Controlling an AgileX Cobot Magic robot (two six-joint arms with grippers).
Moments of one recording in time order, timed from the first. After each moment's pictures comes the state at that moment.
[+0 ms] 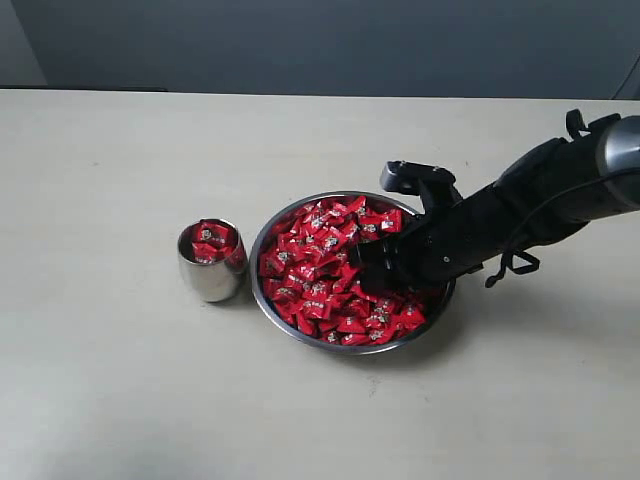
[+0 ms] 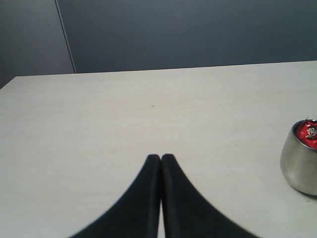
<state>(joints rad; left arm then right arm) 0.12 0.00 0.00 0.05 0.29 -0.02 0.53 1.93 -0.89 1.19 0.45 -0.94</state>
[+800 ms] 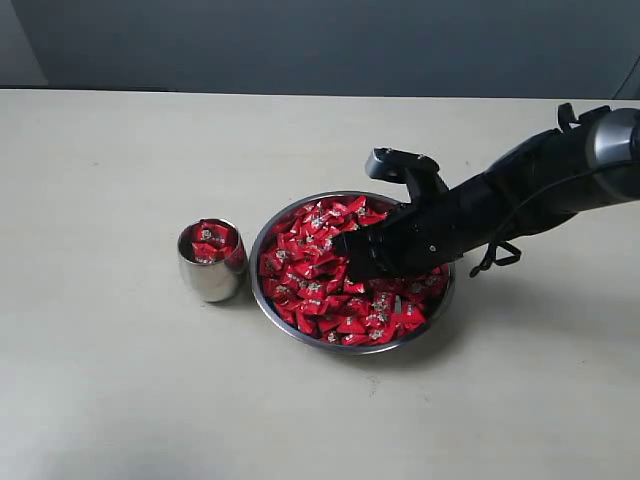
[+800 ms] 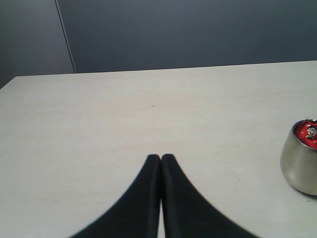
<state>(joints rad) 0.12 0.00 0.00 0.05 0.29 -0.02 0.54 1.94 -0.93 1.29 0.50 -1.04</state>
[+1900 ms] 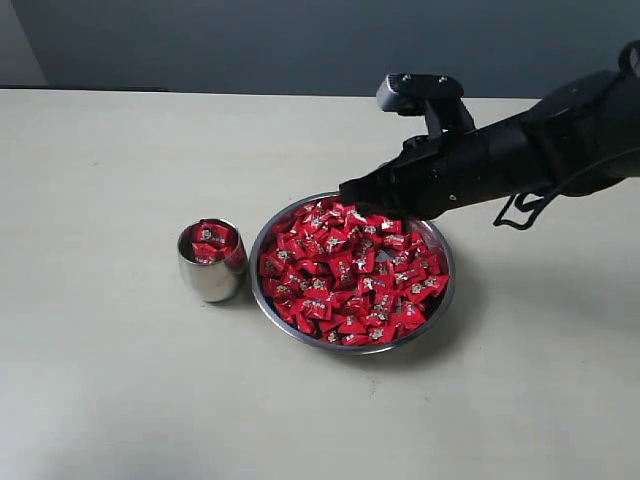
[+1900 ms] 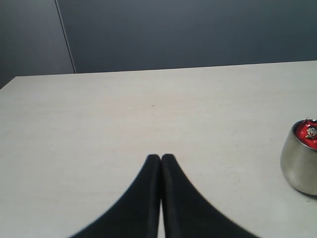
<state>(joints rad) 0.12 0.00 0.00 0.05 0.29 -0.02 0.55 1.72 -0.93 1.24 0.39 -1.08</state>
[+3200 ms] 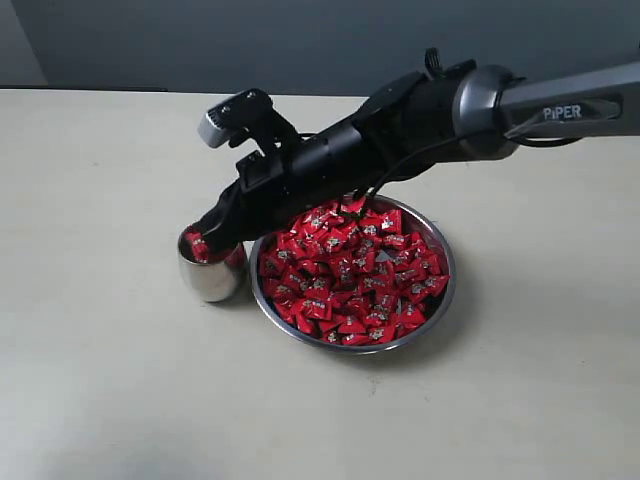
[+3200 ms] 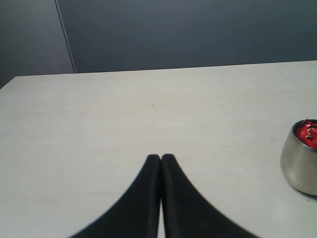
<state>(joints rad) 0.12 0.00 0.00 0.05 0.29 -0.02 0.77 2.07 -1.34 1.31 0.66 -1.45</state>
